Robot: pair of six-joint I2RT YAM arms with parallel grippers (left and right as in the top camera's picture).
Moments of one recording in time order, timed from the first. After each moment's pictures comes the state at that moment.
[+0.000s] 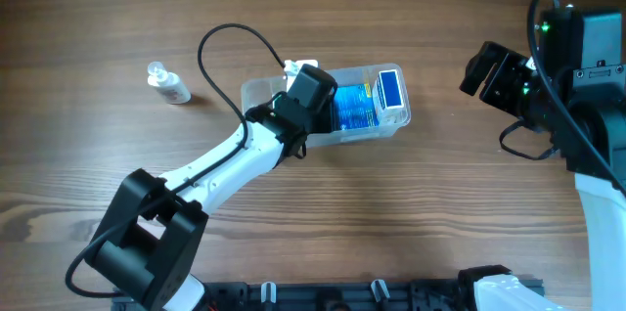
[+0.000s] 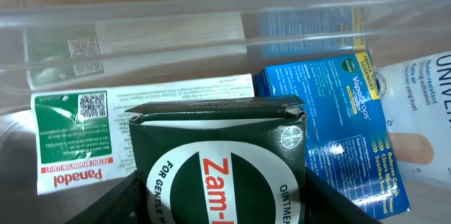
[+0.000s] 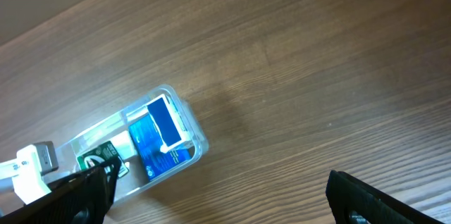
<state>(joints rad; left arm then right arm) -0.63 1.72 1.04 -0.27 -0.12 -0.58 0.13 1.29 1.69 -1.35 0.13 0.51</state>
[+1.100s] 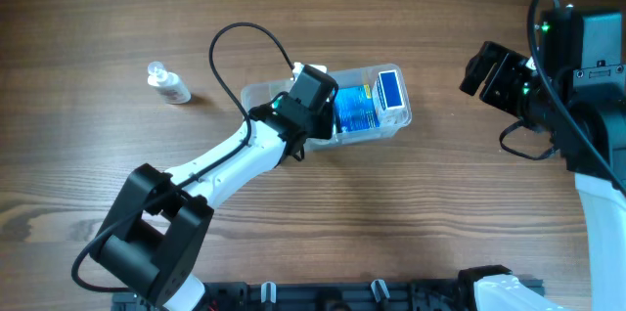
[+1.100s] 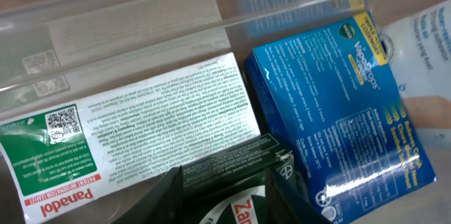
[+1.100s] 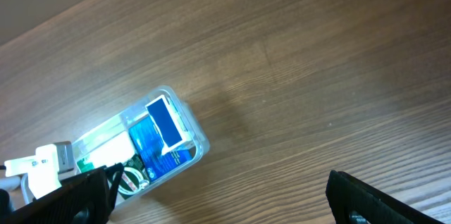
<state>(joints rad) -0.63 1.75 1.04 -0.30 -0.07 -0.46 0.13 1.29 1.69 -1.35 0.13 0.51</state>
